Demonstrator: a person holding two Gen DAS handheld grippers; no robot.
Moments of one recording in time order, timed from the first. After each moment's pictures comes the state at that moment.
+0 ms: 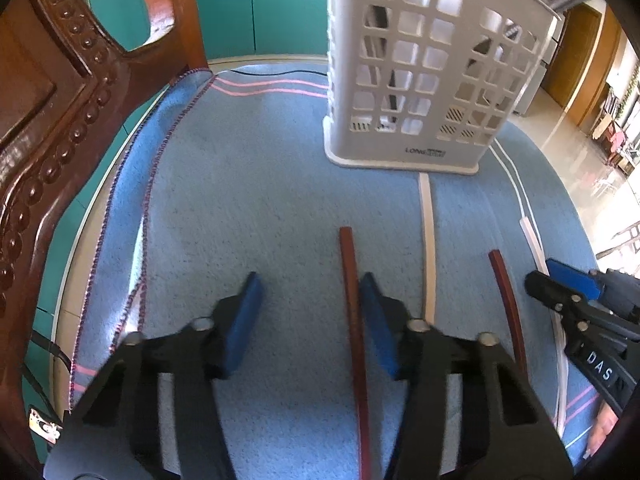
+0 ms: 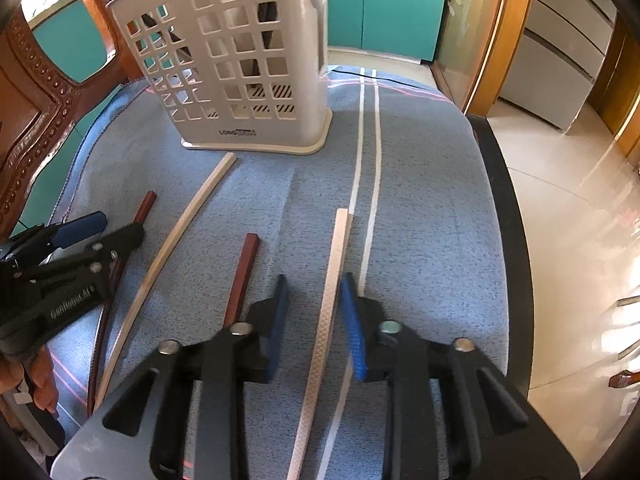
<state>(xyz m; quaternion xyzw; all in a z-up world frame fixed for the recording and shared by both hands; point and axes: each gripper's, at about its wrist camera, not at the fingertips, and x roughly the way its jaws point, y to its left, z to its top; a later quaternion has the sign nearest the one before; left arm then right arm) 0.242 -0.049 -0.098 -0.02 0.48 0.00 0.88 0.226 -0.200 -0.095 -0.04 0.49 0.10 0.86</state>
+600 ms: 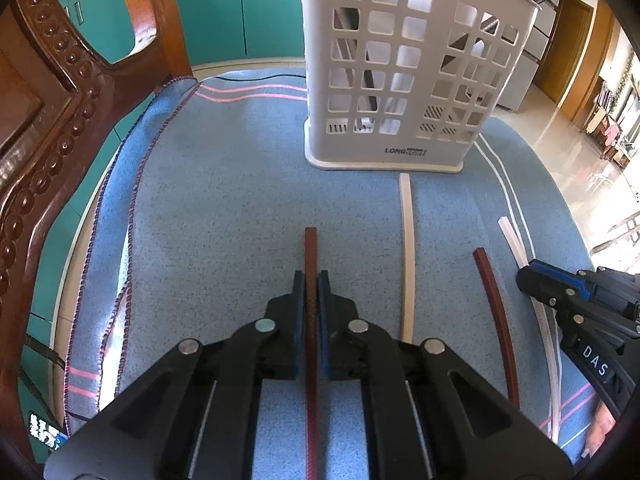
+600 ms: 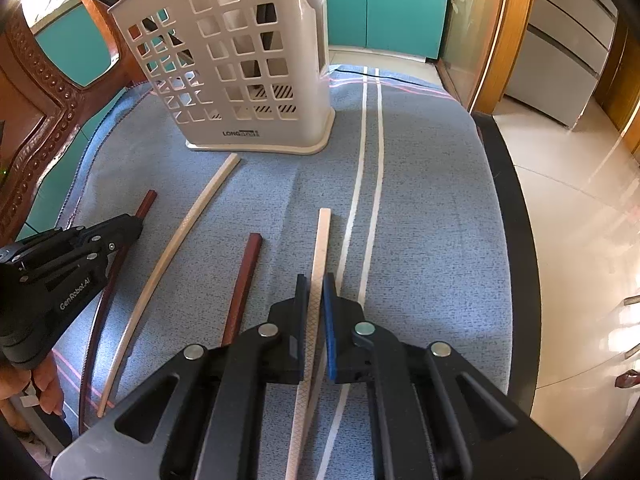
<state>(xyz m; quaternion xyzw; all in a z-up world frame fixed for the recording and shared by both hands) 0.248 -0.057 -0.097 -0.01 0.47 -0.01 0.88 0.227 -0.201 -0.094 -0.03 0.49 0.11 0.86</state>
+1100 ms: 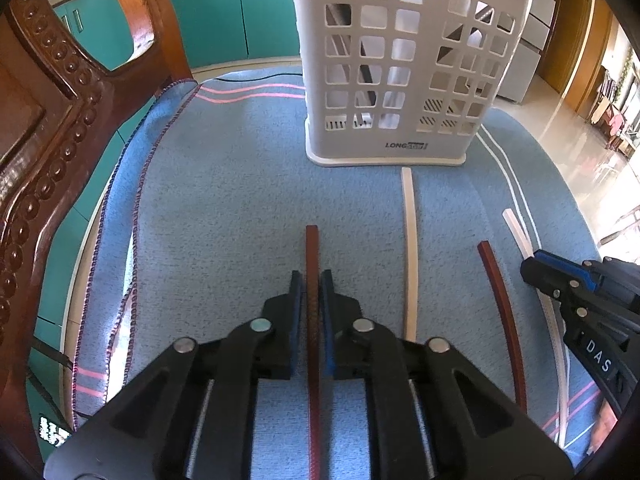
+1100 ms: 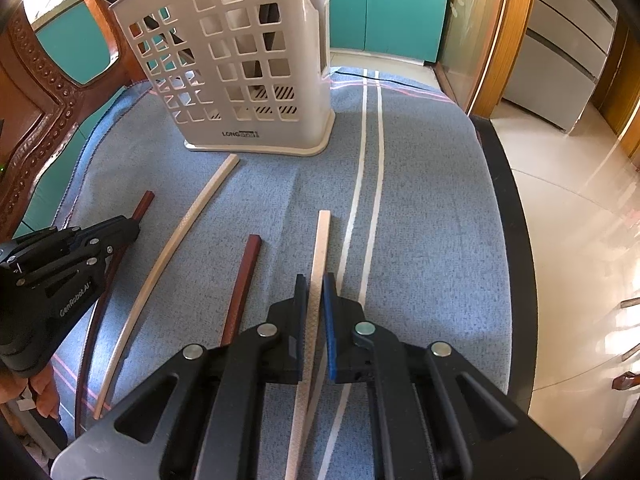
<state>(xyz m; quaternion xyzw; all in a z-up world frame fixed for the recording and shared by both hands) 0.239 -0.080 -0.099 0.01 0.47 0.00 0.88 0.227 -0.196 -0.095 -0.04 0.49 0.11 0.87</state>
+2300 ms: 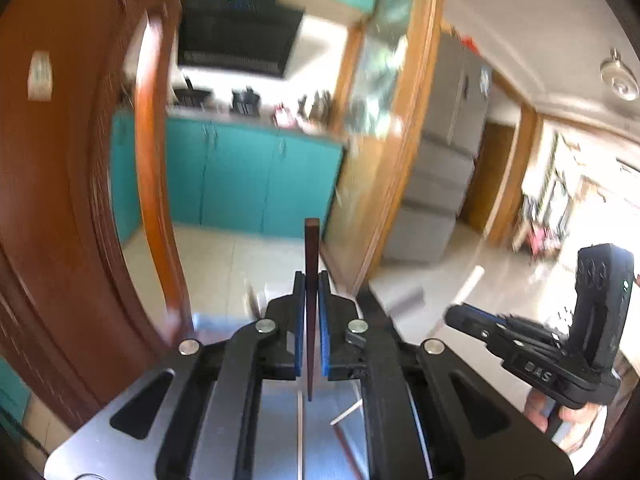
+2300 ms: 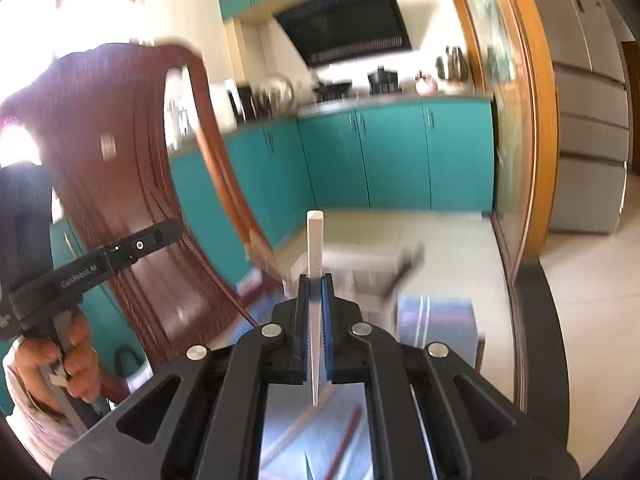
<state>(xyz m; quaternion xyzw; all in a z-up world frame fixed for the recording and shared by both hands) 0.174 -0.048 0.164 -0.10 0.16 -0.10 0.98 0.170 -0.228 0.142 0.06 0.21 0.26 0.94</state>
